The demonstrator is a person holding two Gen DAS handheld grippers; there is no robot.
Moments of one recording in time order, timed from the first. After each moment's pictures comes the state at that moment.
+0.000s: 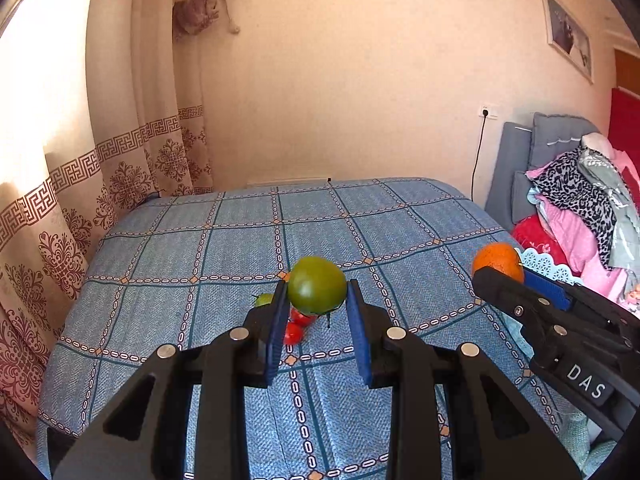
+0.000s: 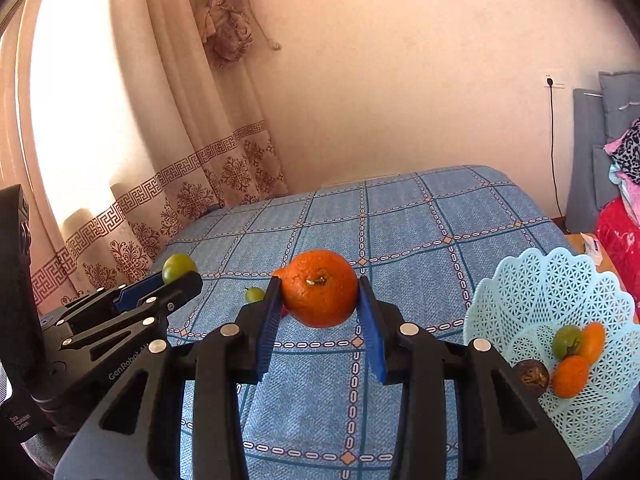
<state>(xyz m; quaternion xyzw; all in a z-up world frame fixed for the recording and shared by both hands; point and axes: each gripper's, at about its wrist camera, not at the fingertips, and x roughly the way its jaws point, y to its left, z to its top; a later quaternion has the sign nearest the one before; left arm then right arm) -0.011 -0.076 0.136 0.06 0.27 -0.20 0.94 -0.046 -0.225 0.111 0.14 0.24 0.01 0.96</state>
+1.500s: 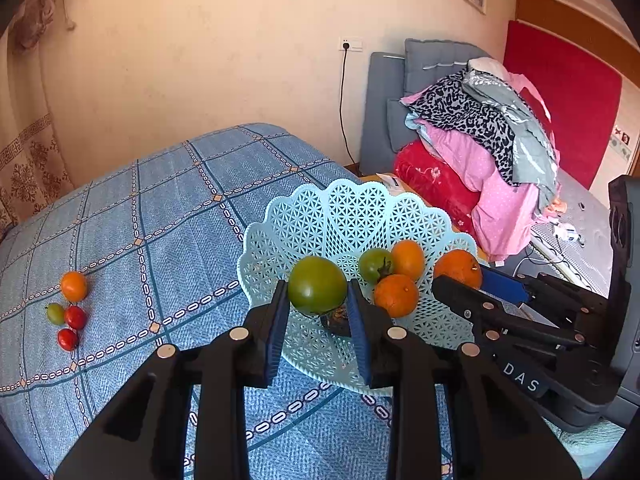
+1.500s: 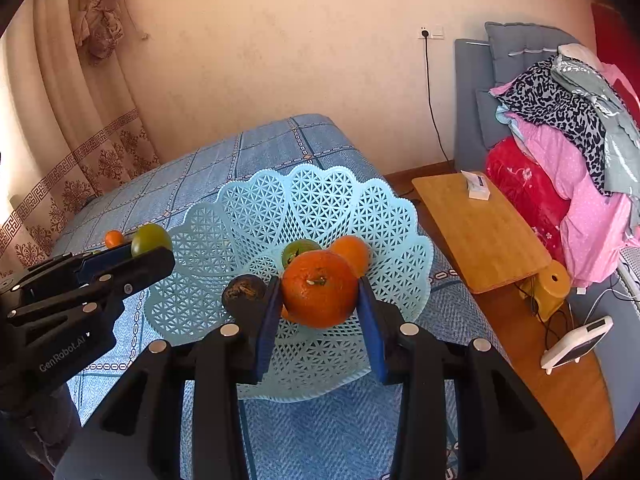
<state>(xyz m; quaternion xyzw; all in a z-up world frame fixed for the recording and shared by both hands) -0.067 -0.269 0.092 0.14 0.33 -0.40 0.84 -0.146 -0.381 0.056 0.17 0.31 -0.17 0.92</state>
